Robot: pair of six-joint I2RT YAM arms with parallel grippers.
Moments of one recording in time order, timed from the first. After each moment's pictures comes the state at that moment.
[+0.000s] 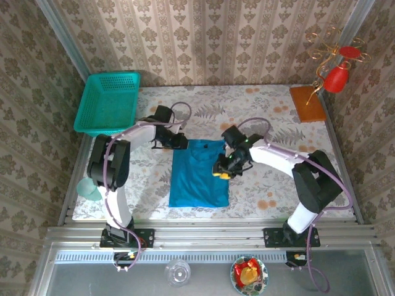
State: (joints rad) left arm -0.39 1.89 1.27 -0.56 0.49 -0.15; right arm 0.53 1.67 1.09 -0.70 -0.44 0.77
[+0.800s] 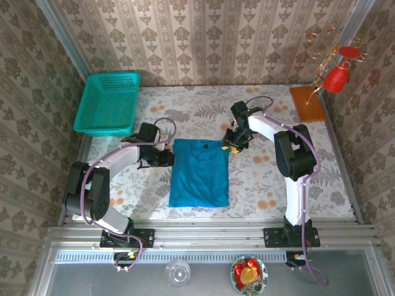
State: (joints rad) left arm -0.35 1.54 0.90 -0.54 0.42 -0.22; right arm 0.32 2.10 1.54 -0.85 -0.37 0.58
